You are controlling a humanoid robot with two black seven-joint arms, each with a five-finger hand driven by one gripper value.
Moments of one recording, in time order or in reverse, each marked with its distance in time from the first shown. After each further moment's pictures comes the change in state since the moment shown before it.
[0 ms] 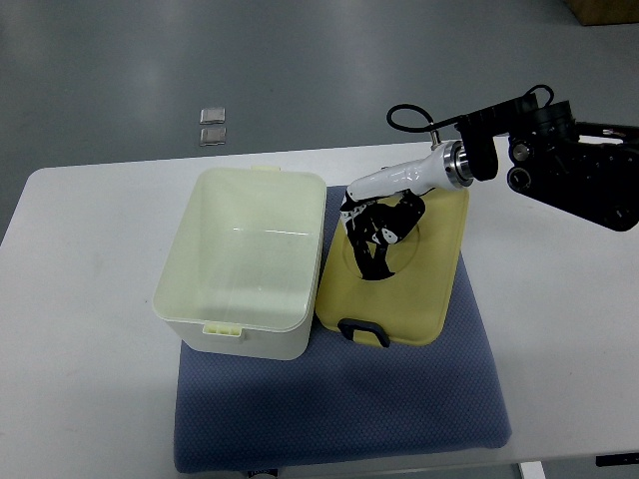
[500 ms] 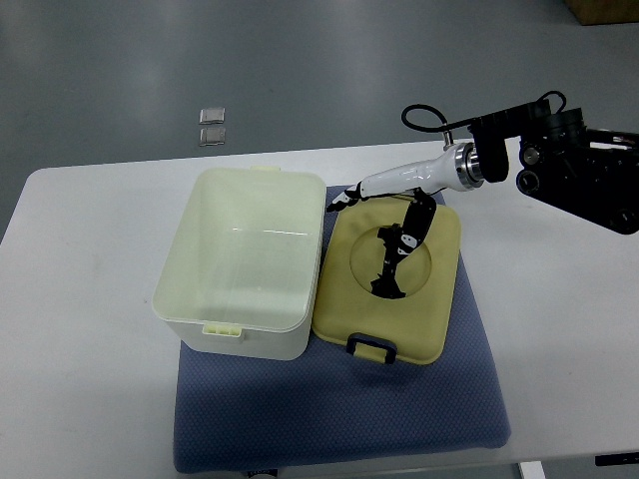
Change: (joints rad) left arm 0.001 0.000 0.003 -0.002 0.000 0.000 0.000; right arm -0.022 -0.026 0.018 -0.019 0.010 -0.021 0.000
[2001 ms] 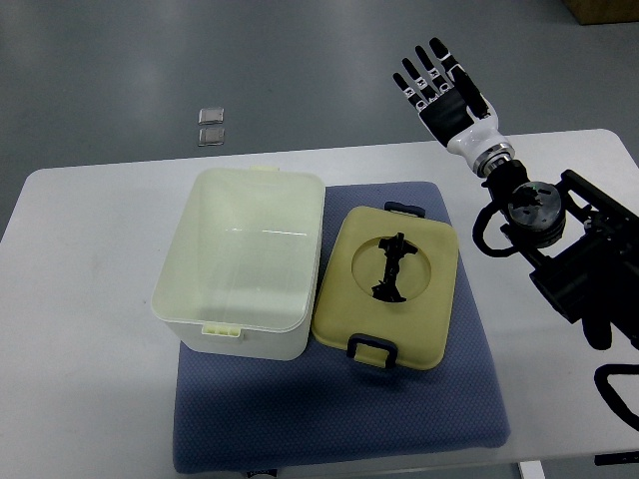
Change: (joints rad) left arm 0.000 0.000 0.000 -0.009 0.001 -0.002 0.000; right arm -0.454 0.314 0.779 -0.279 1.625 -0.203 -0.087
